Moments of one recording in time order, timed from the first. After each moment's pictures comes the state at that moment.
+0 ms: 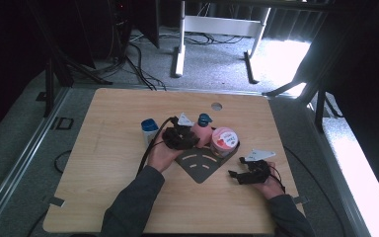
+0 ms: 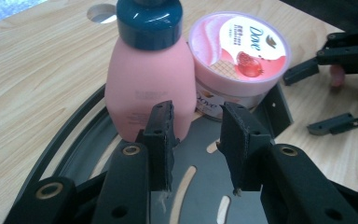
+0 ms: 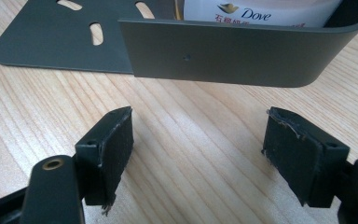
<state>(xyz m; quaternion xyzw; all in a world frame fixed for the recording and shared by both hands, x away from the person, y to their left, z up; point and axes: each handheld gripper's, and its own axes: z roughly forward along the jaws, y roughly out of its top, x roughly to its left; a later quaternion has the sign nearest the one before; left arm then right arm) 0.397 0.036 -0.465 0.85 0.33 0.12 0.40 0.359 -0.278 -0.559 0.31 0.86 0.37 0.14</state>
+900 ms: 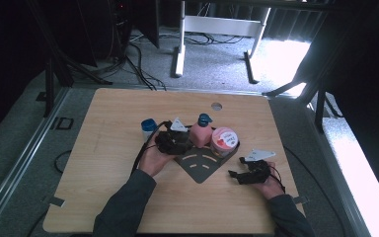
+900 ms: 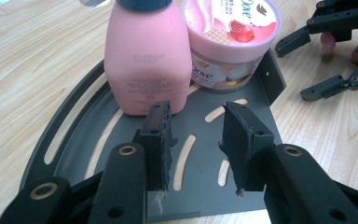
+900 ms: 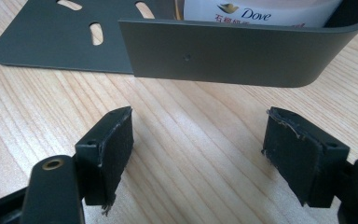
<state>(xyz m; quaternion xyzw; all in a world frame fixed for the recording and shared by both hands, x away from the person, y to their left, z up) 0.385 0.057 -0.470 0.86 0.31 0.11 0.39 0.359 -0.278 -0.559 0.31 0.86 0.37 0.14</state>
